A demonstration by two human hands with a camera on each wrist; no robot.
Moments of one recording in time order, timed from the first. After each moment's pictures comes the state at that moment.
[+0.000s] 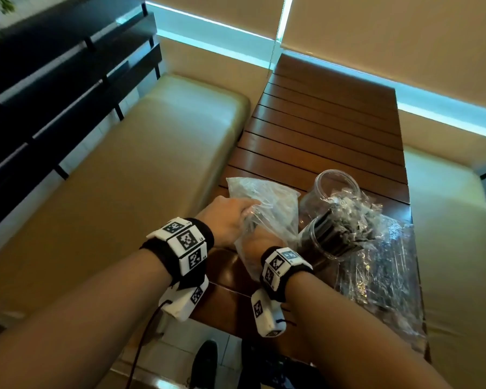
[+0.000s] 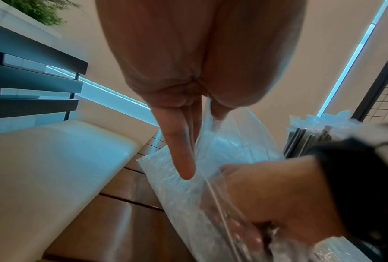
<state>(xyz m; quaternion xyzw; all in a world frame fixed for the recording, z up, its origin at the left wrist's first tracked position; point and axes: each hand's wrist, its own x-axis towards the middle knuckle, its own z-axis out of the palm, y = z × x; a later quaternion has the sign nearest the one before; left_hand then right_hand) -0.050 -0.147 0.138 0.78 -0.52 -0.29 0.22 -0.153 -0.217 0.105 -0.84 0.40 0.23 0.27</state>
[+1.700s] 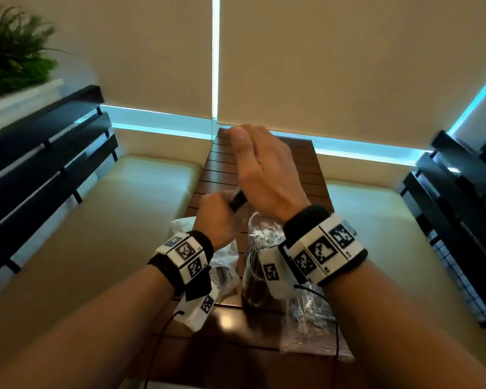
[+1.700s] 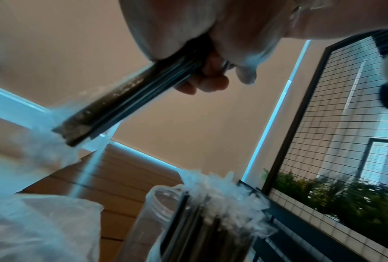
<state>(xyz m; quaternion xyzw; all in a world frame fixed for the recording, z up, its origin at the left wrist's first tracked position) -0.135 -0.211 0.254 0.72 -0.49 -0.10 0.47 -0.229 -0.250 0.351 -0.85 0.23 -0.41 0.23</state>
